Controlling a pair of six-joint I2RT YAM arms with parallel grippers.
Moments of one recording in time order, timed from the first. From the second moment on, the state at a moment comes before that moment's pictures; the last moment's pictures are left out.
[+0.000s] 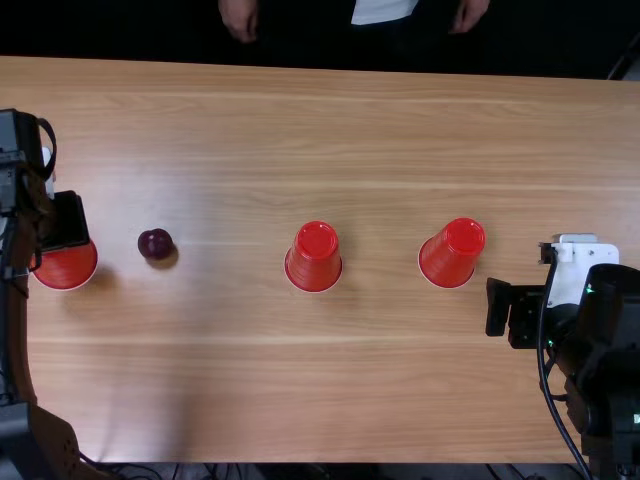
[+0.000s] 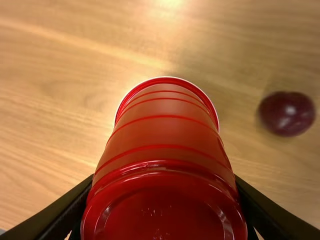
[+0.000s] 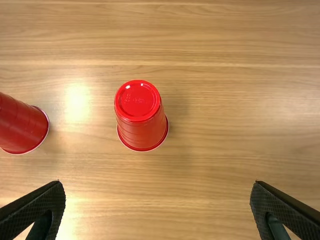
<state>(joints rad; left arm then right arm) 0.20 1.75 1.64 -1.18 -0.18 -0.08 -0.03 1.00 1.14 -0.89 -0.03 -0.08</state>
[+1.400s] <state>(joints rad) 0.24 1.68 1.46 -1.10 -0.18 -0.08 -0.03 1.00 1.14 -0.89 -0.03 -0.08</state>
